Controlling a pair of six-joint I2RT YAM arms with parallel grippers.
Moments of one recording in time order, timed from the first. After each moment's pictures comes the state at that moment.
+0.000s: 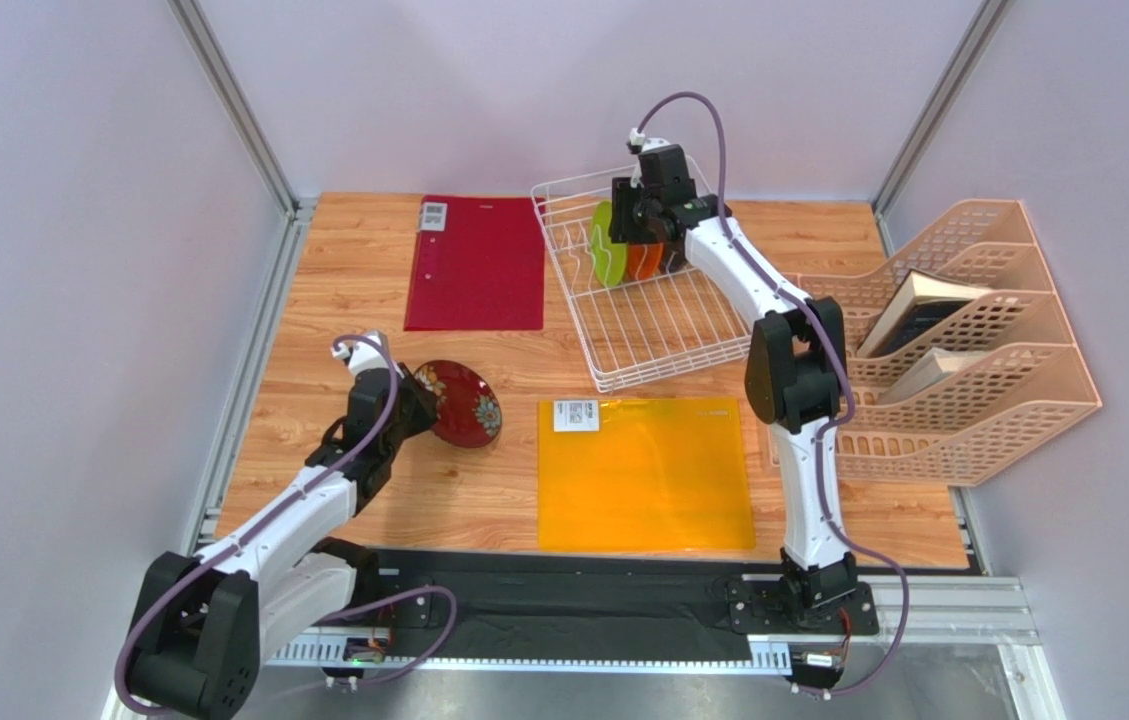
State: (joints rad) left arm -0.30 0.98 0.33 0.09 -0.21 -0.60; right arm 0.36 2.26 2.08 -0.46 -0.03 0.24
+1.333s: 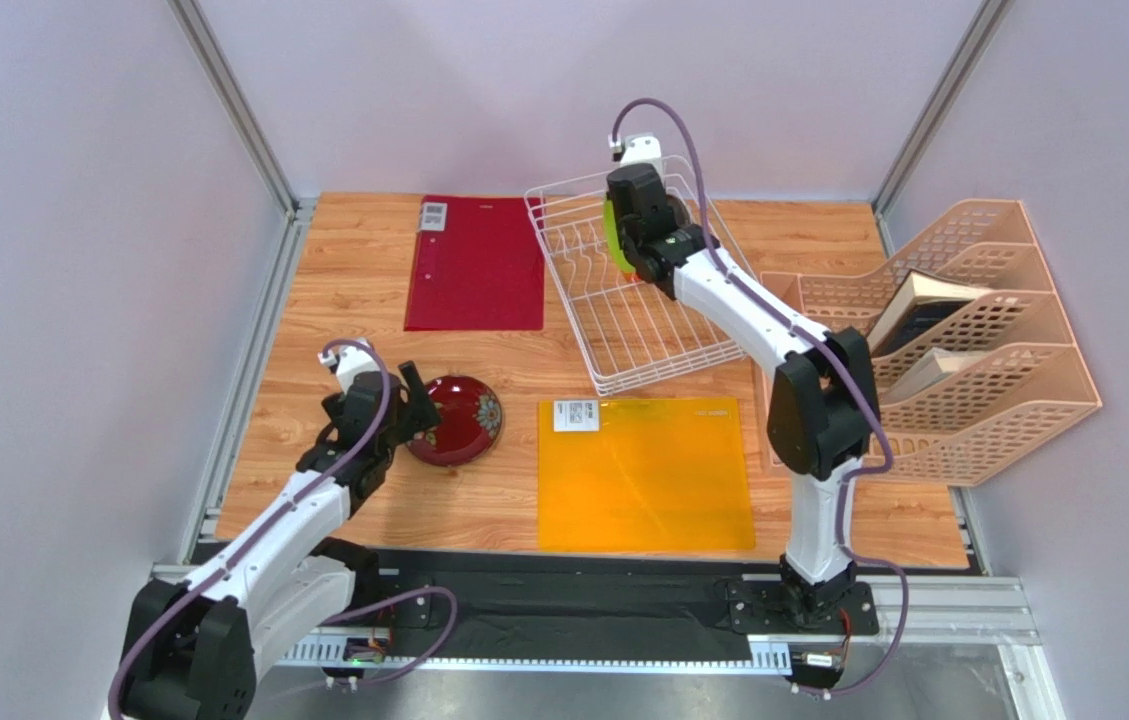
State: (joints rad) left arm -0.29 0.92 0.36 -0.13 -0.38 -0.57; right arm 0.53 2.00 1.78 -0.30 0.51 0.08
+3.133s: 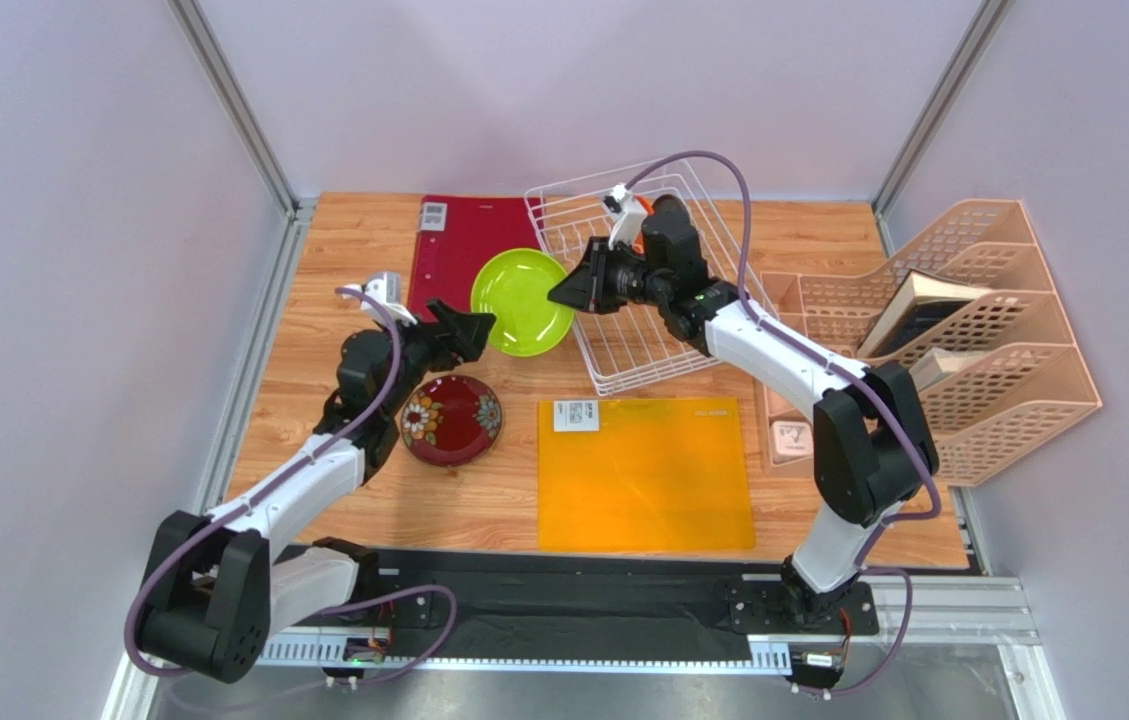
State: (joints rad) left arm -0.29 1.11 0.47 0.56 0.12 -0.63; right arm 0.53 1.72 1.31 0.07 -0.48 0.53
